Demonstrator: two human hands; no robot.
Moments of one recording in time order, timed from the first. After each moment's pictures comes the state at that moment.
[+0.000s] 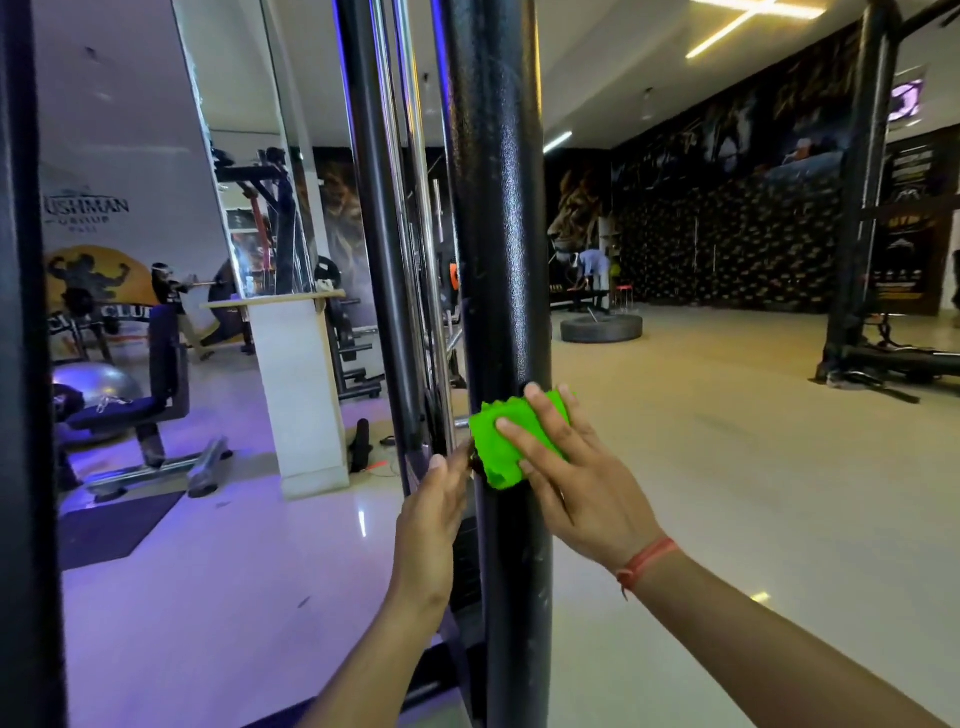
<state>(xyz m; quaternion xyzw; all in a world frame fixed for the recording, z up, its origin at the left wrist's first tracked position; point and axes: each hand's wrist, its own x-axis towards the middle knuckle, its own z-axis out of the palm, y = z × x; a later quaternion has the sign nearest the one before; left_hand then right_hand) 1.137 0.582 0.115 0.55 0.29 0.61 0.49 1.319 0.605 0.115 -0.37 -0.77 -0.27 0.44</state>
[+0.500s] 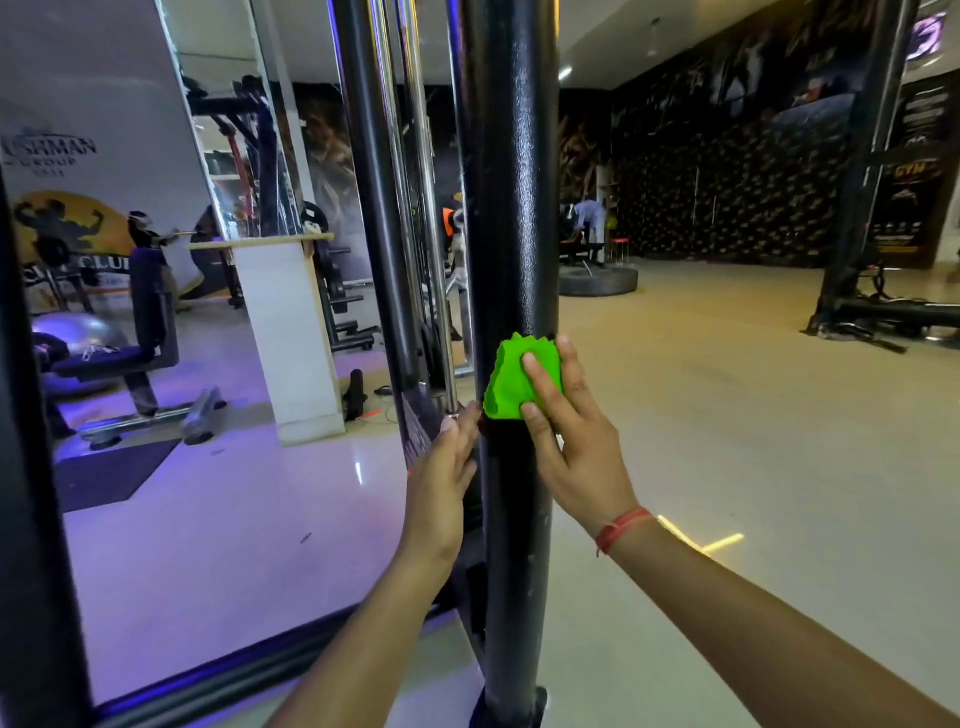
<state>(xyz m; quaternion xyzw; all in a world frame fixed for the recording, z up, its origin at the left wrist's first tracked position) 1.132 0.580 0.066 0.56 0.33 0.58 0.50 1.292 0.604 0.063 -0.41 -0.70 -0.08 0.59</state>
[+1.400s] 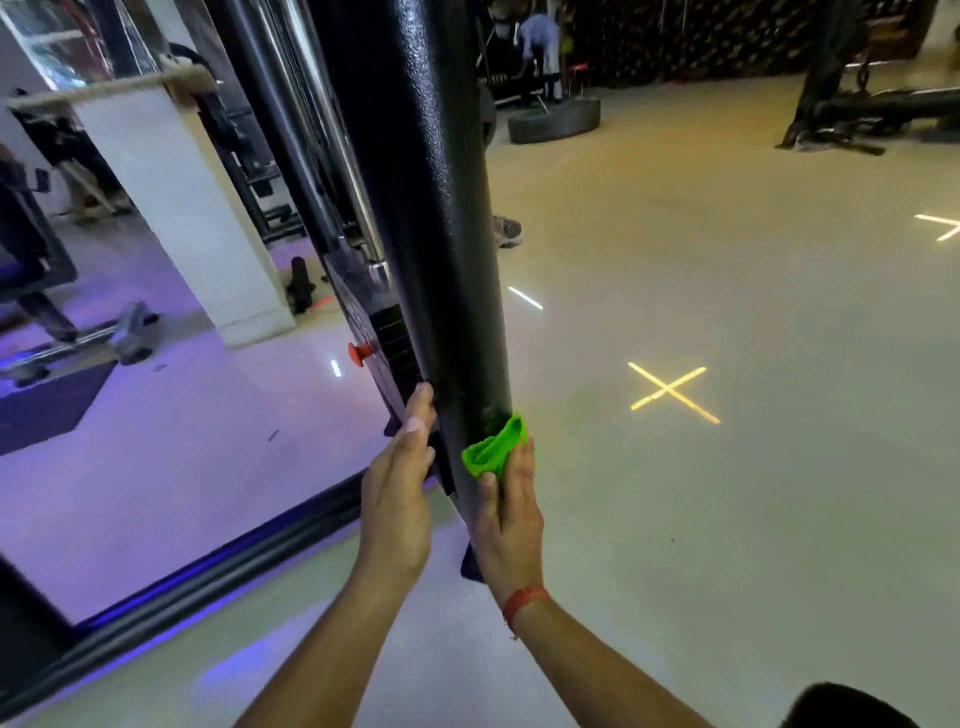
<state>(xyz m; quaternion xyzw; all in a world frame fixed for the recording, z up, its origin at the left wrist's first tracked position) 1.128 0.585 -0.096 0.58 0.41 0.53 0.47 1.215 0.593 -0.218 -0.57 -0.45 0.22 0.65</state>
